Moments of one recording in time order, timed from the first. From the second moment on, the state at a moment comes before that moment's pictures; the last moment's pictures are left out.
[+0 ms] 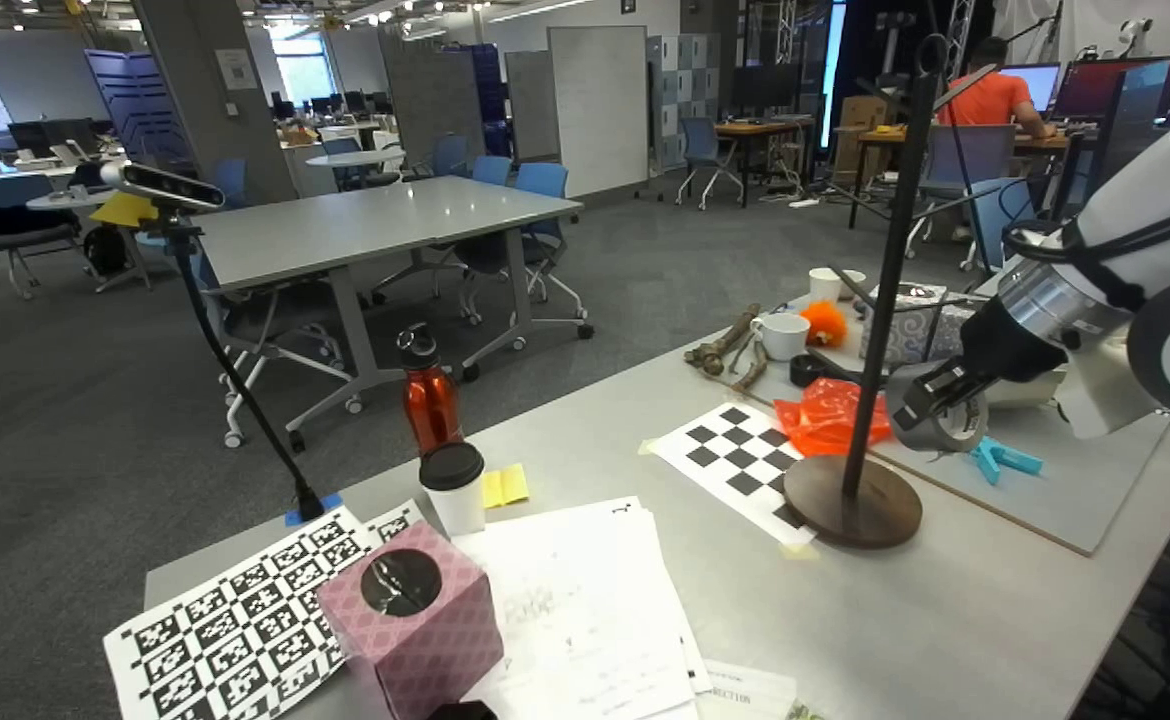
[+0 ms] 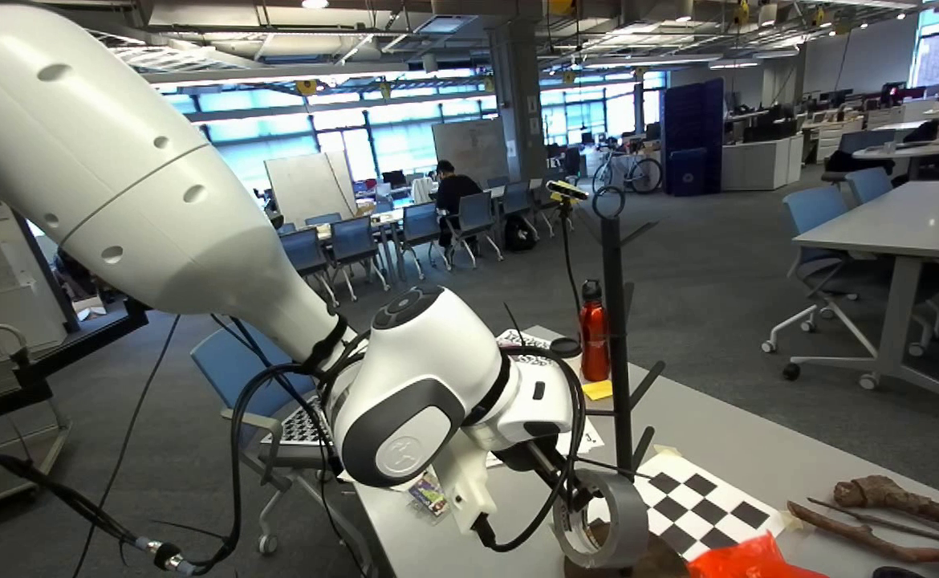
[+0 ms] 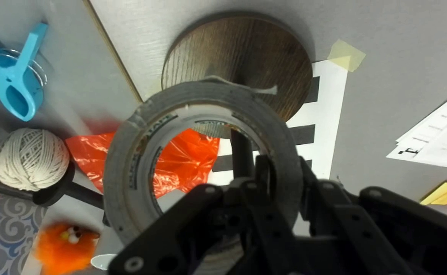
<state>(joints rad) -0.17 0.25 0.00 -2.42 -0.03 3.18 0.10</state>
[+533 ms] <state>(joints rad) -0.18 0.20 0.02 -2.48 -0.04 3.19 0.10</state>
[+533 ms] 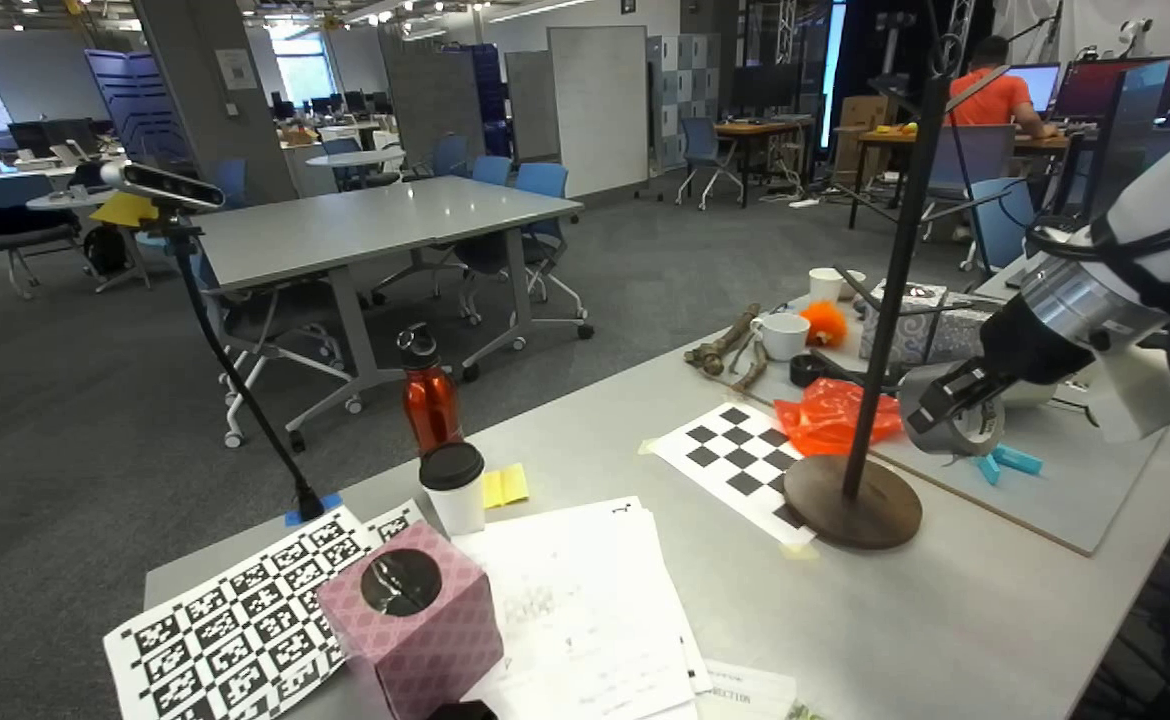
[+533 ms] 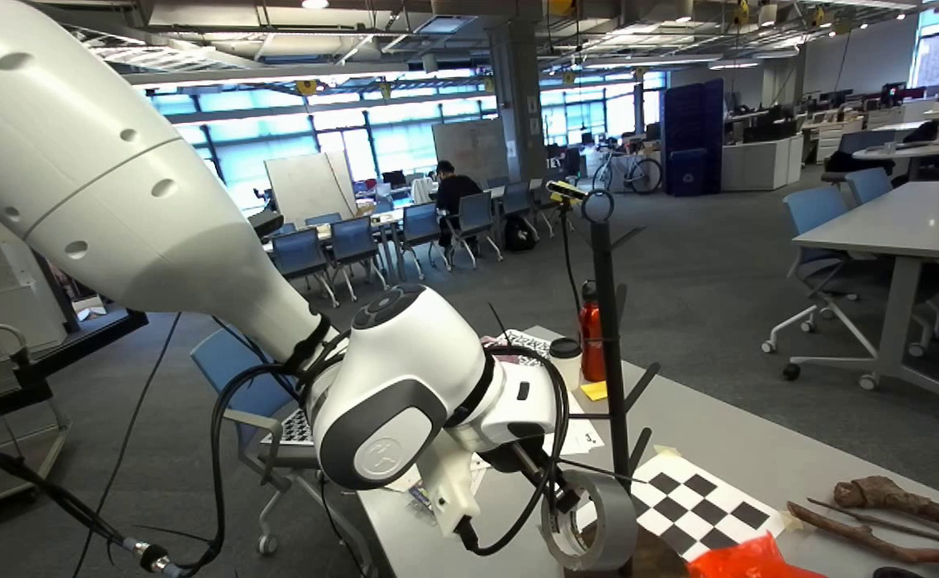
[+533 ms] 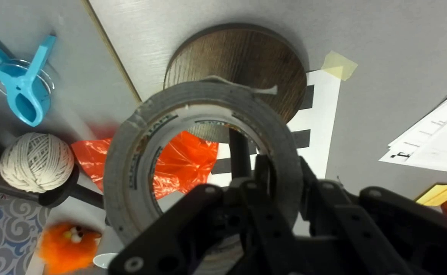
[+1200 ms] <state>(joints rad) -0.15 0.11 -0.02 -2.53 -0.04 3.19 0.07</state>
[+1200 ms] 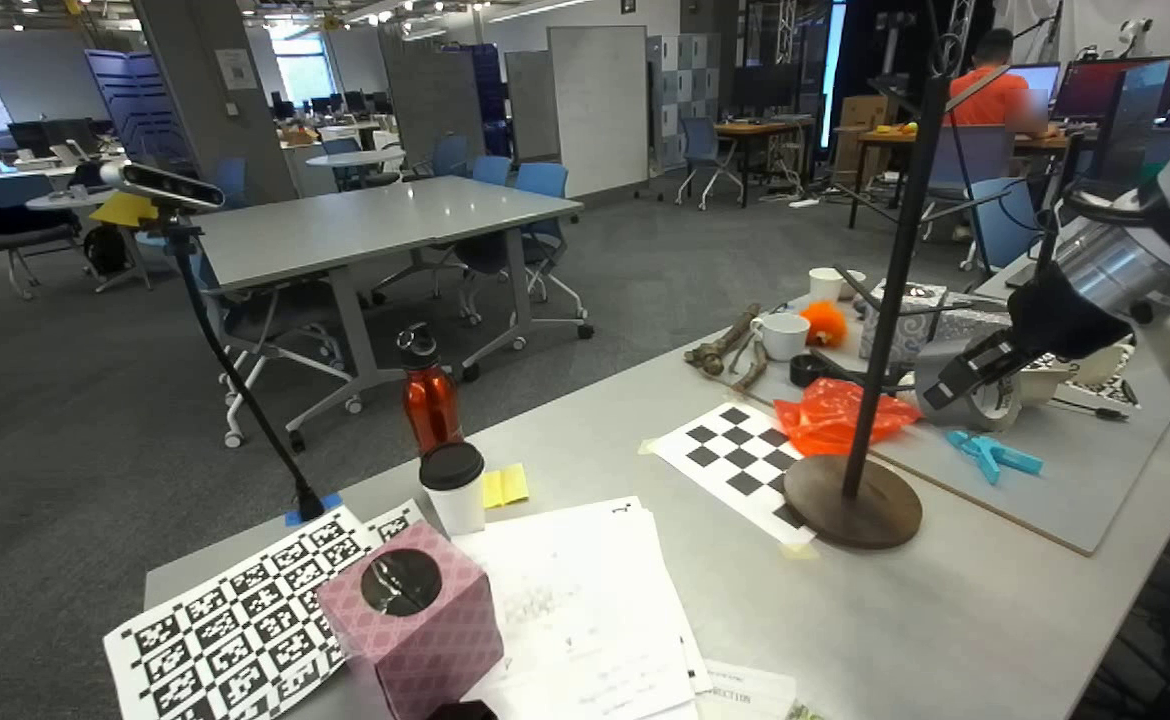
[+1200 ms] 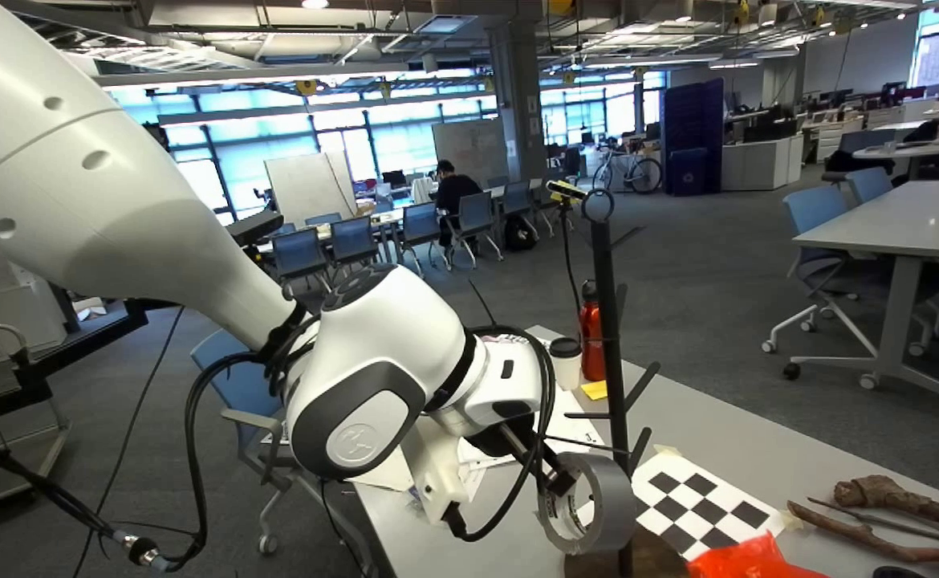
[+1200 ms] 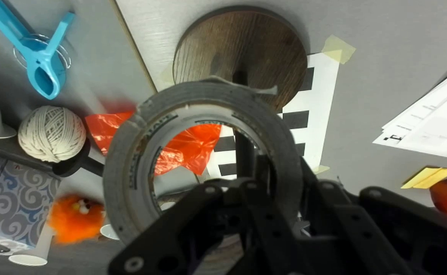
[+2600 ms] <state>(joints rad) -0.15 0.02 -0.03 -2.68 -0.13 3.16 0.03</state>
